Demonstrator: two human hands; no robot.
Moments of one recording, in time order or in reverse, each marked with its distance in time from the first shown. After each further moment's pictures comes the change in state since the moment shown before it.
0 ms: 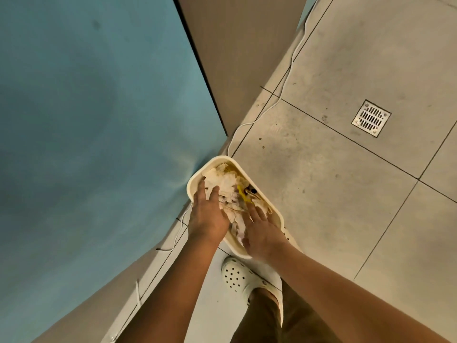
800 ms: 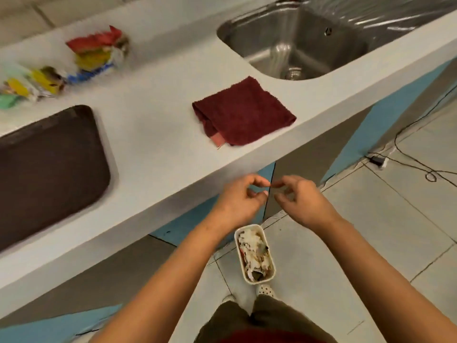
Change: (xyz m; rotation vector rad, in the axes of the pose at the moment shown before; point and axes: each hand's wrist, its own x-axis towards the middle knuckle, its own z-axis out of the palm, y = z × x) left_hand -0.410 0.078 -0.350 -0.833 0.396 0.355; right_hand -0.429 -0.139 -0.330 0.175 0.659 -0.529
